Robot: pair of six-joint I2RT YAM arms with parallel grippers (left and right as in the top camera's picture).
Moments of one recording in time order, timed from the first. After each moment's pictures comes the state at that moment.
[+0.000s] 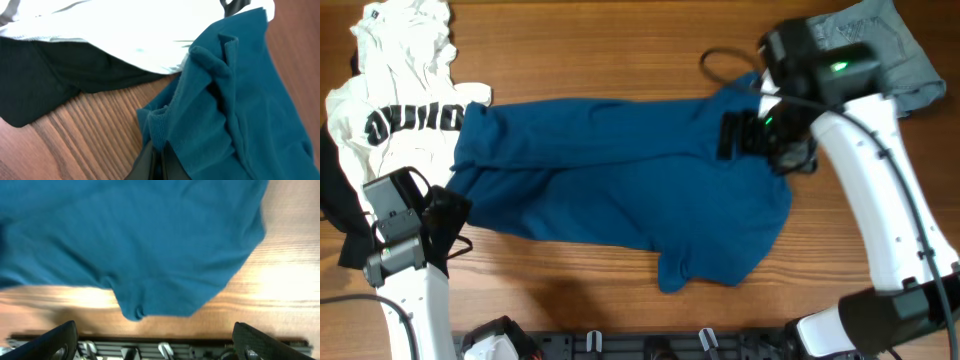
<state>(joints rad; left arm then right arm) 0.43 1.02 0.71 -0.71 0.05 -0.66 0.31 1.65 1.71 -1.59 -0.12 0.44</state>
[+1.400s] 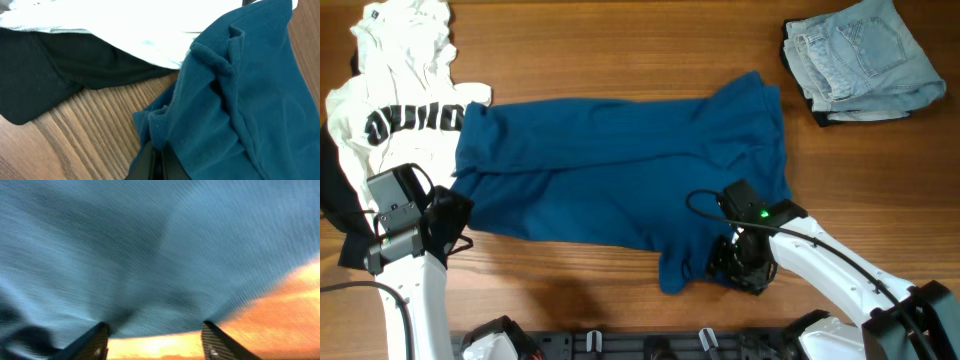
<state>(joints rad) 0.43 1.08 0.71 -0.71 0.04 -0.66 0.48 1.39 0.60 -0.88 -0.31 0.83</state>
